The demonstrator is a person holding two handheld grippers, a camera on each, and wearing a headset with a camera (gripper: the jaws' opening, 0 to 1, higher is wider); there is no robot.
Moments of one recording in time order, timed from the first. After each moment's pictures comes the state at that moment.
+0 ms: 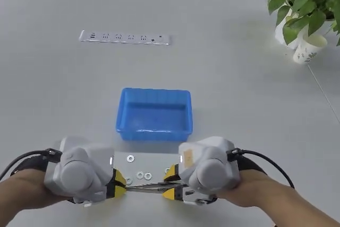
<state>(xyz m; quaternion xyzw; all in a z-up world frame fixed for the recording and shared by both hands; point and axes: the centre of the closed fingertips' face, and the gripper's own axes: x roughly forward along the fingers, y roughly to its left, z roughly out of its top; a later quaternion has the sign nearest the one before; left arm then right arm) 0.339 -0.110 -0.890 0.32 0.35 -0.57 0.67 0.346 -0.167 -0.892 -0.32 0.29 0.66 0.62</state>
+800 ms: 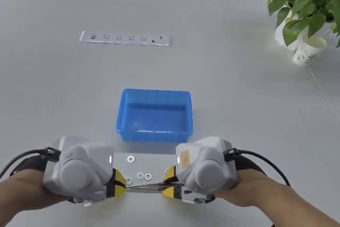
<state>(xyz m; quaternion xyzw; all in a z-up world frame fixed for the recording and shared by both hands) 0.340 -0.109 -0.884 0.31 0.35 -0.57 0.68 0.346 -0.167 -0.892 -0.34 0.29 0.66 0.61</state>
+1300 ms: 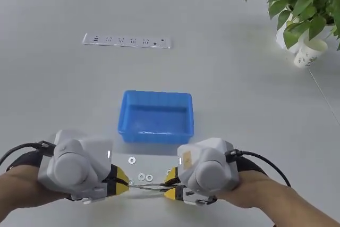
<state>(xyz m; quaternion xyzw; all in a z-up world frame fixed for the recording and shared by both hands) 0.339 -0.116 -0.856 0.30 0.33 -0.57 0.69 0.346 -0.169 -0.890 -0.34 0.28 0.66 0.61</state>
